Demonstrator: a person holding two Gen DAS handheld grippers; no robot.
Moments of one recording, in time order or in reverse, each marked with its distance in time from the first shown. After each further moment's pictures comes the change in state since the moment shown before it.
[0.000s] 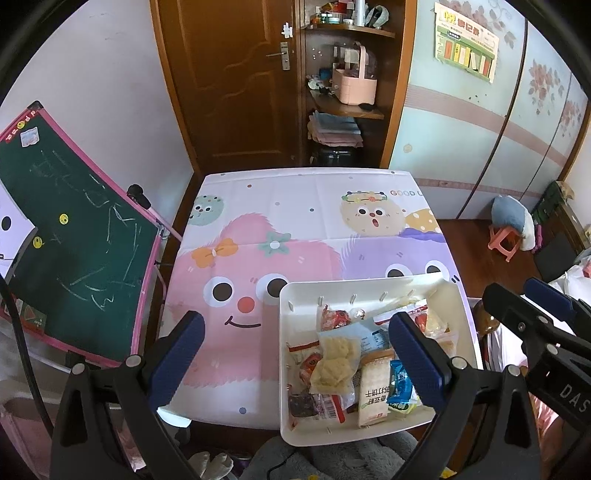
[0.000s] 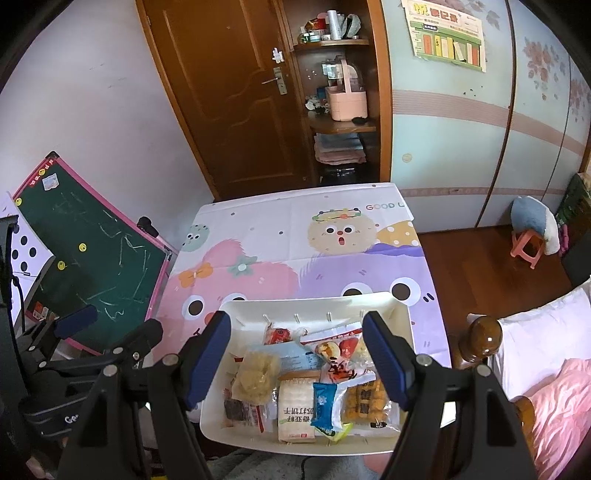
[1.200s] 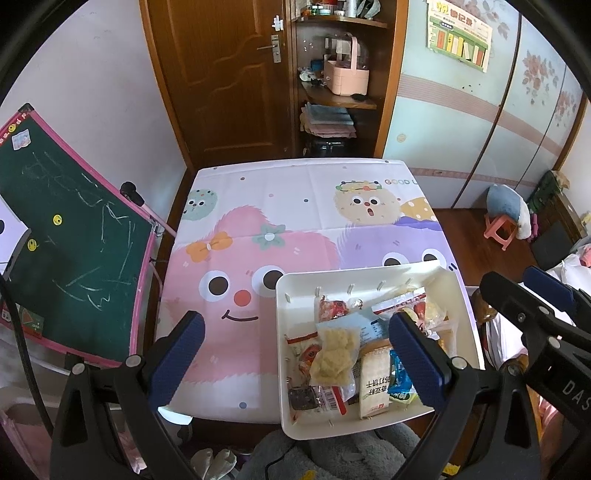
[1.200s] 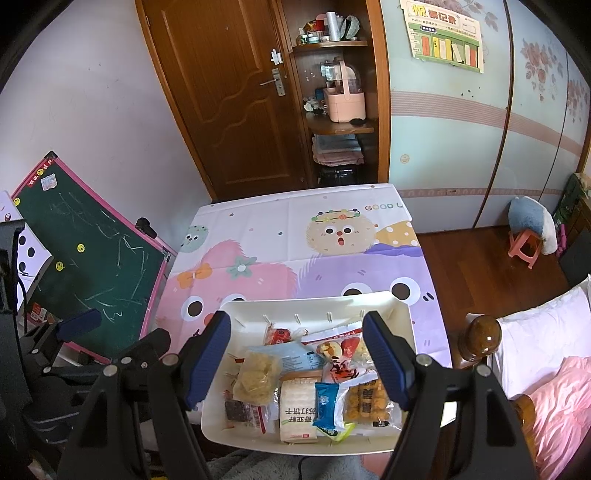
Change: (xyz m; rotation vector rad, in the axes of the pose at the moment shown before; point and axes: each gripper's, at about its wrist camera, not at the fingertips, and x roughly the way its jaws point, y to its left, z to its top) left arm 0.008 -0.001 -0.010 0.018 0.024 -0.013; right arm 0.002 0.004 -0.002 -0.001 -0.003 -0.007
